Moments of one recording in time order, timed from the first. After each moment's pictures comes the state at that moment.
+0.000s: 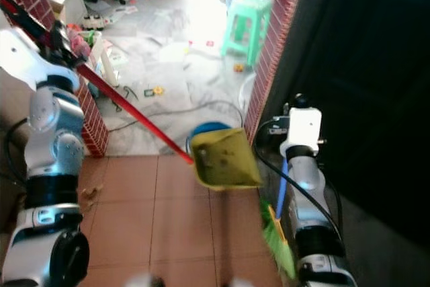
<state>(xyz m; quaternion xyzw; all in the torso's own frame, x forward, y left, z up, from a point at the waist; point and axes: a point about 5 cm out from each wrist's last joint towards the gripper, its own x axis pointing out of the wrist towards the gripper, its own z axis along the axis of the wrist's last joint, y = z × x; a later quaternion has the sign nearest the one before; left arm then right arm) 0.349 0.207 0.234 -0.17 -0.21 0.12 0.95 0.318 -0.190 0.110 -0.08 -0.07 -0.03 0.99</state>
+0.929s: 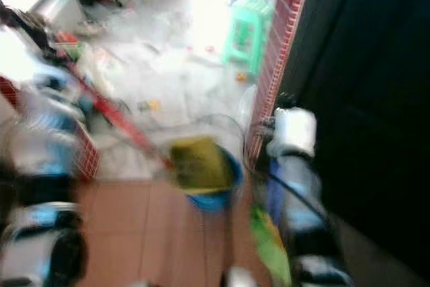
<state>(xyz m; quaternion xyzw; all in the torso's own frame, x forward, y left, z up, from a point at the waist) 0.353 0.194 0.231 -0.14 -0.21 0.12 0.96 0.314 -0.196 0.105 -0.08 -0.06 -0.04 0.99</state>
